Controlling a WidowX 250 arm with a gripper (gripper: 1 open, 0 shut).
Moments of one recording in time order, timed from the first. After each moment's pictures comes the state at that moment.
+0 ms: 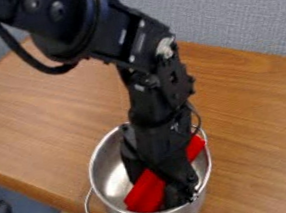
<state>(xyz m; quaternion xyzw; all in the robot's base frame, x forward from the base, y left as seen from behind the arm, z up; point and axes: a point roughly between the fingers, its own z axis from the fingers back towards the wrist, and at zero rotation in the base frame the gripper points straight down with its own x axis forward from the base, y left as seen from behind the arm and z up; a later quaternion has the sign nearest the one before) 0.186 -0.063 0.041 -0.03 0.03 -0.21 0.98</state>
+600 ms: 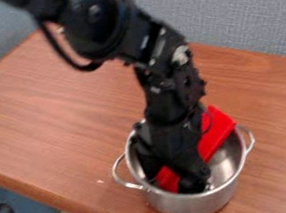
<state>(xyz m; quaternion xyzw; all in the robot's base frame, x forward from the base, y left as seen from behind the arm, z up) 0.213 -0.067 0.025 -0.02 0.02 -0.22 0.98</state>
